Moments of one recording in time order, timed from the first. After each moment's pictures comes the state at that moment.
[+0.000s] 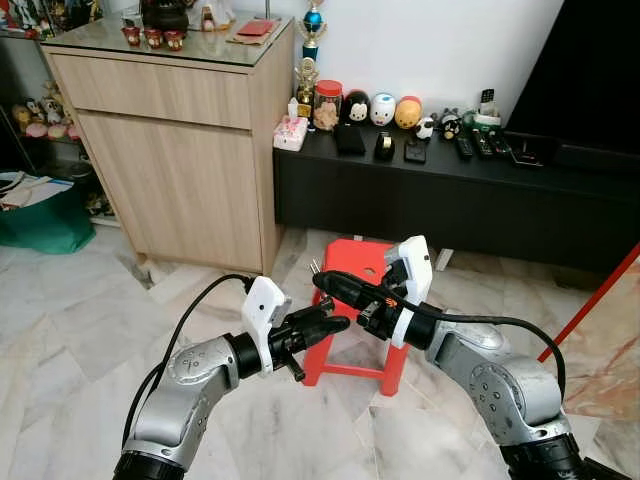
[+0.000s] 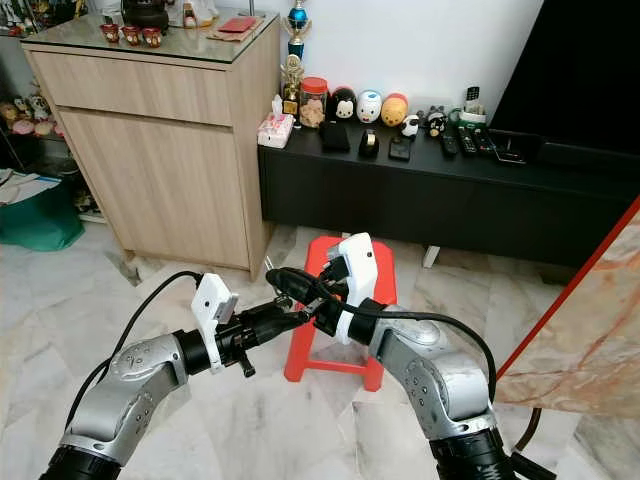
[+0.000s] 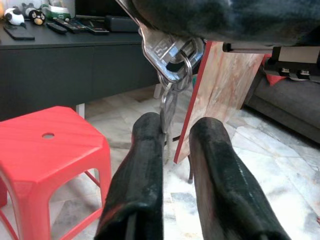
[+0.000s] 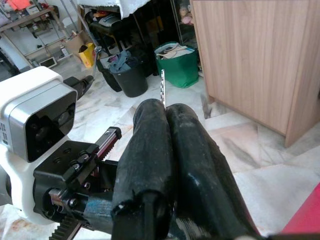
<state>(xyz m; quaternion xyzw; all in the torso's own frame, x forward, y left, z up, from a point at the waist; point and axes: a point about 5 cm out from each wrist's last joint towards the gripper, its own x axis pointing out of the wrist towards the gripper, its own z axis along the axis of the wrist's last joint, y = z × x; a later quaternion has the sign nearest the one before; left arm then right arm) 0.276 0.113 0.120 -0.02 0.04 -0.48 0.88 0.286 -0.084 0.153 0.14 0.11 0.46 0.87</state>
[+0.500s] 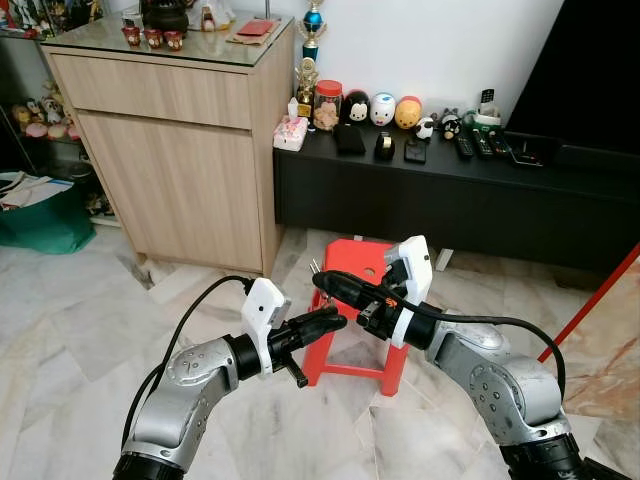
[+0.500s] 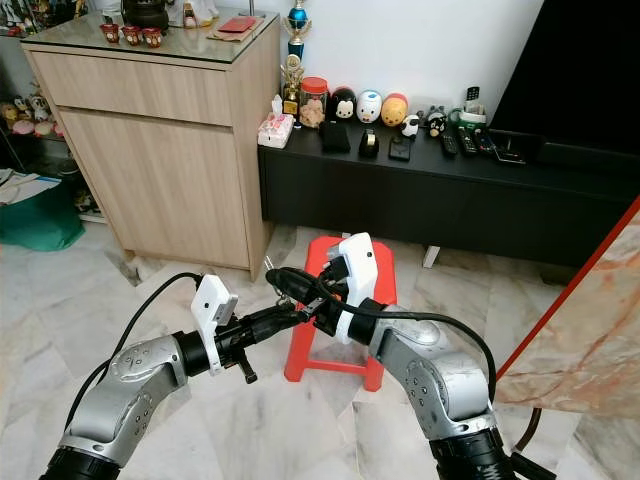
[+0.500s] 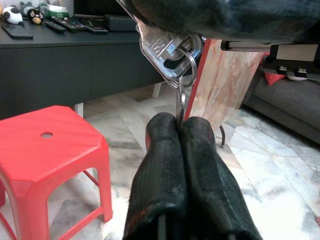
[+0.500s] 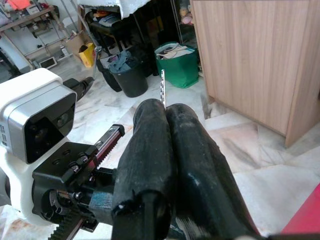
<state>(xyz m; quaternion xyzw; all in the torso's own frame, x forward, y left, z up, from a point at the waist) 0.275 0.114 0.120 -0.02 0.04 -0.48 0.88 0.285 -0.084 0.152 0.14 0.11 0.46 0.87</state>
